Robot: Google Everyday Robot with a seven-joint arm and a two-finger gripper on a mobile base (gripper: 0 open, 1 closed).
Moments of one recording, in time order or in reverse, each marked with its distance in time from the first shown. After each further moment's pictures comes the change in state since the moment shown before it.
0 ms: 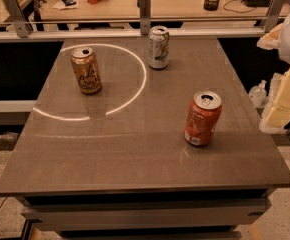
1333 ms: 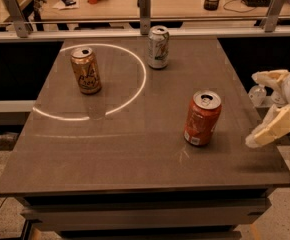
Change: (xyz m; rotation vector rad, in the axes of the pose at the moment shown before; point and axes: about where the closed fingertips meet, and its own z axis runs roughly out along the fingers) arm 0.036 -0.012 0.089 -0.055 -0.505 0.159
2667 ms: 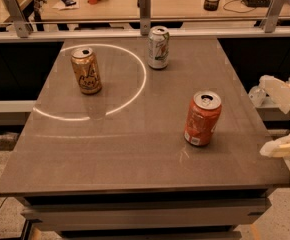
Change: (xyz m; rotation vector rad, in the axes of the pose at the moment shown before) arm -0.034 0.041 -0.038 -0.066 -0.867 0.107
